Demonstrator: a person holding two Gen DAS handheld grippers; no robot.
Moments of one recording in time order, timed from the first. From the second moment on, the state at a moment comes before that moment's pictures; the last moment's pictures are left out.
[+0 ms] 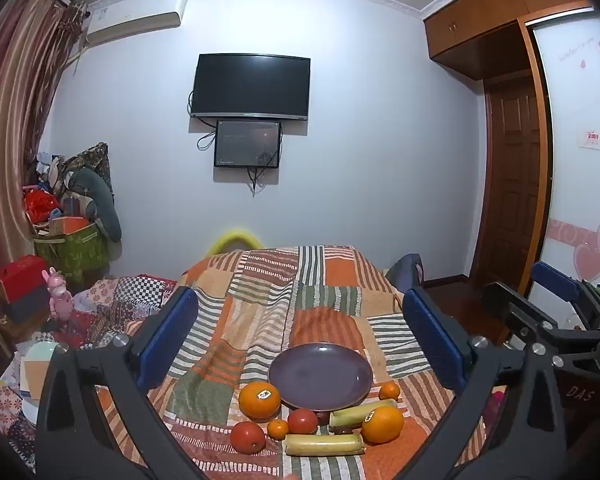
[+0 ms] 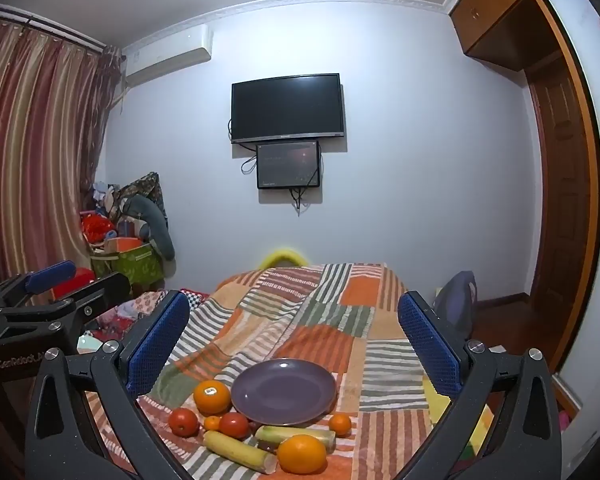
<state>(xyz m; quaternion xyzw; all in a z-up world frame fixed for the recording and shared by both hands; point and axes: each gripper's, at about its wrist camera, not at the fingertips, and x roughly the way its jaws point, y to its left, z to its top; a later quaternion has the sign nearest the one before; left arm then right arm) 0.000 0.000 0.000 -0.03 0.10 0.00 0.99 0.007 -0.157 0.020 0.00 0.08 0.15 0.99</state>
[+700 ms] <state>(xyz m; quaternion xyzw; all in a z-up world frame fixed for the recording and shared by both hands) 0.002 0.003 -0.001 -0.03 0.10 0.00 0.99 0.008 -0.161 0.019 0.01 0.08 0.15 0.99</state>
